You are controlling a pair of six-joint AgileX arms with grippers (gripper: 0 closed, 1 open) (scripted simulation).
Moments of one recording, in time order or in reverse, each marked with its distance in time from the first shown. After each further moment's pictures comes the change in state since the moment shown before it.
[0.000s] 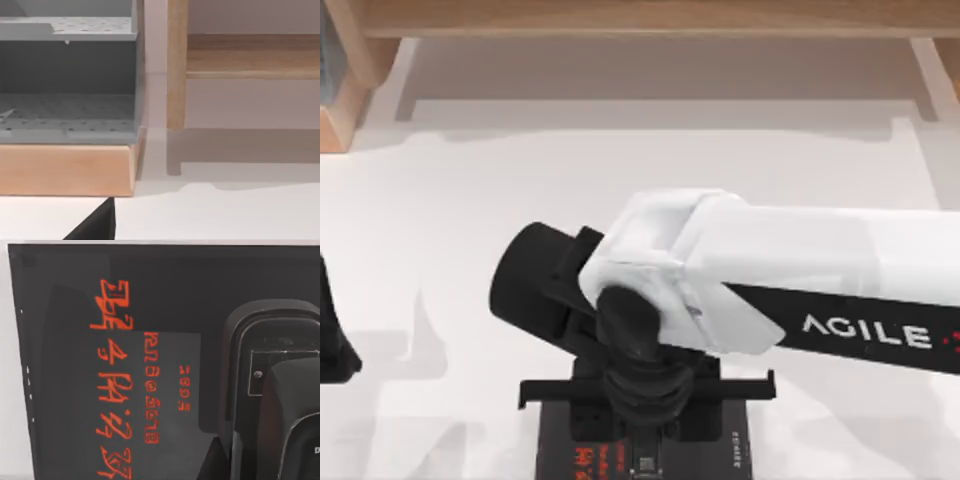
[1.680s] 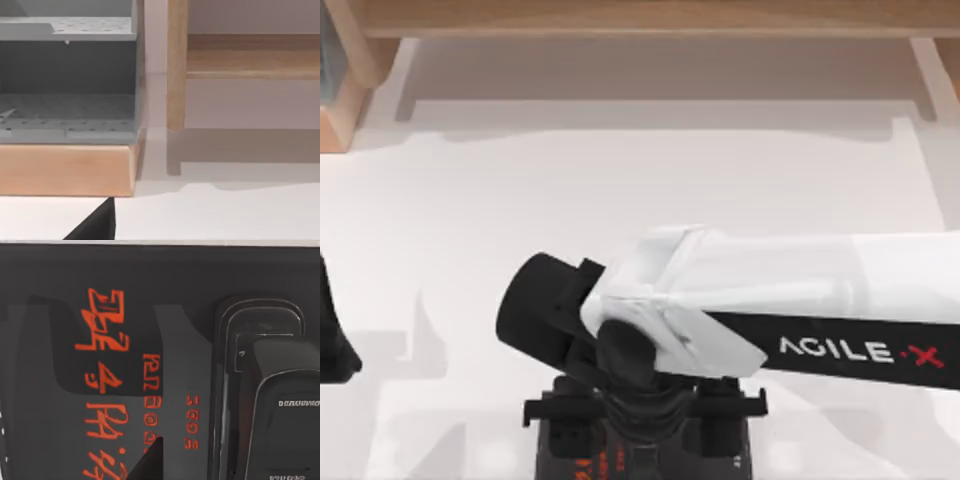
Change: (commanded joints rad) left arm 0.000 0.000 0.000 0.000 0.000 0.000; right arm -0.004 0.037 -0.070 0.108 0.000 -0.004
